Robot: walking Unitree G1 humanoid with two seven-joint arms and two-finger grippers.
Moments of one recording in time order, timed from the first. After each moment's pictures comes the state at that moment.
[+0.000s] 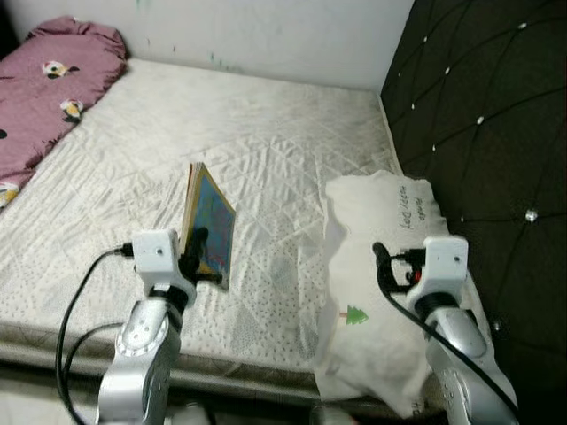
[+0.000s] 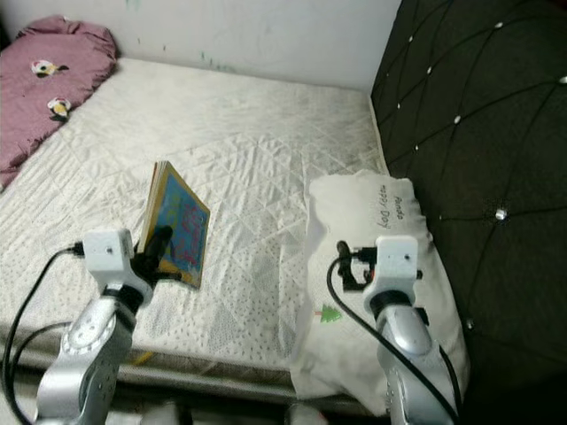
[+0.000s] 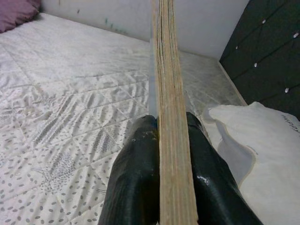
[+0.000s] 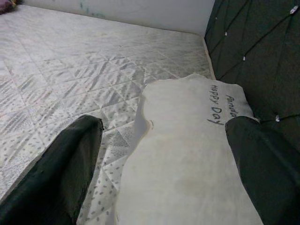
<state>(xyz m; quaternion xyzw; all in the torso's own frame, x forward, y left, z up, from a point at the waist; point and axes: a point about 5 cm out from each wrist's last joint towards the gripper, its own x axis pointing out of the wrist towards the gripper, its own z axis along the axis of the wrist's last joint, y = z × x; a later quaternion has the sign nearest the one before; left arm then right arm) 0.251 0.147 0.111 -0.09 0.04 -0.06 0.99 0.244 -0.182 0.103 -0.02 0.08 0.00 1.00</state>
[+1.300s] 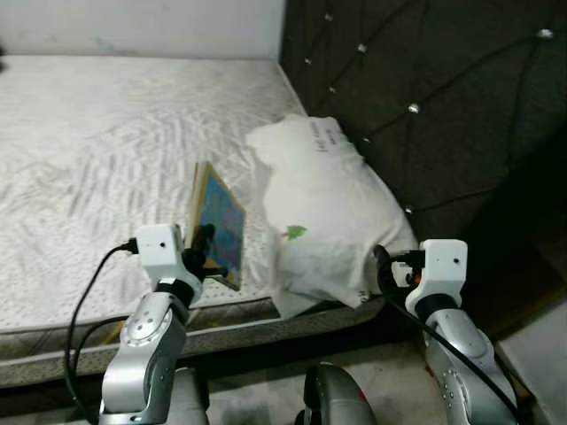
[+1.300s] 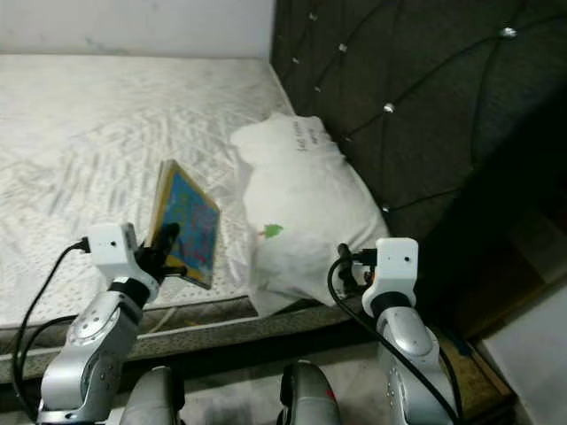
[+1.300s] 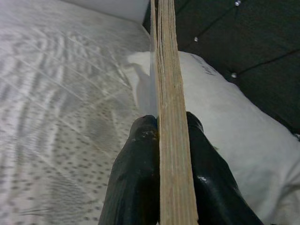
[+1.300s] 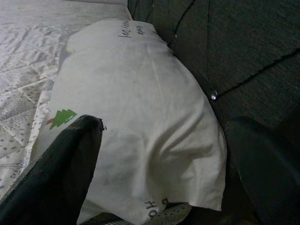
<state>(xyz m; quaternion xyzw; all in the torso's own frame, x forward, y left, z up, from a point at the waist) 0.255 0.144 0.108 -0.14 0.06 -0.06 0.99 0.242 -0.184 0.099 -0.02 0.10 0.00 1.00</state>
